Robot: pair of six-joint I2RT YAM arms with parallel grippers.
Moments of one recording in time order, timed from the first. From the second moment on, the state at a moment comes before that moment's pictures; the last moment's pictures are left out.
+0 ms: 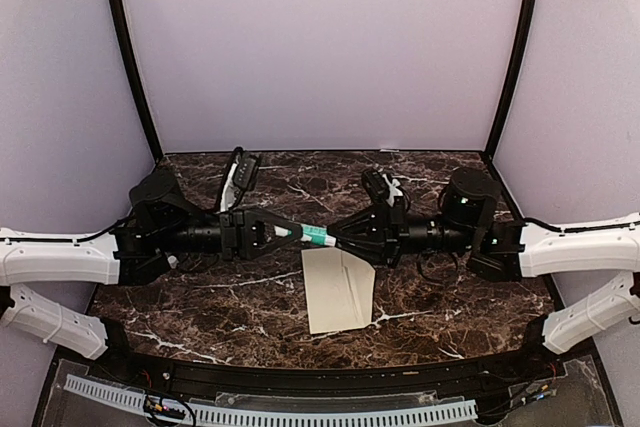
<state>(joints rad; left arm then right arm) -0.94 1.16 0.66 0.59 0.62 -0.76 1.03 1.25 0.73 0.53 -0.55 1.35</state>
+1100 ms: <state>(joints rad) -0.96 1.11 0.61 0.65 0.42 -1.23 1.14 1.07 0.76 0.27 -0.32 0.64</state>
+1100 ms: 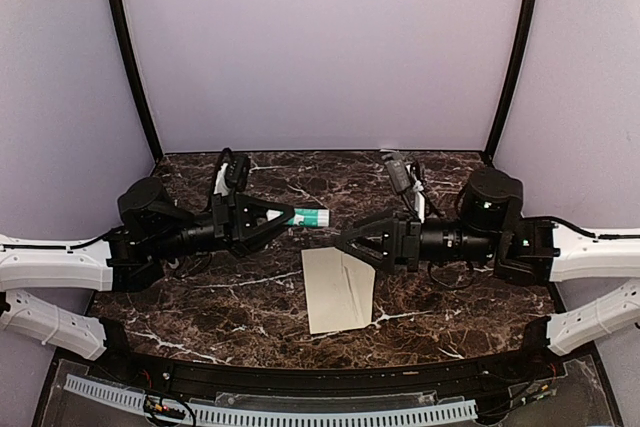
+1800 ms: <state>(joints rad) -0.96 1.11 0.64 0.65 0.51 -1.25 1.15 1.16 0.82 0.33 -0.34 0.59</state>
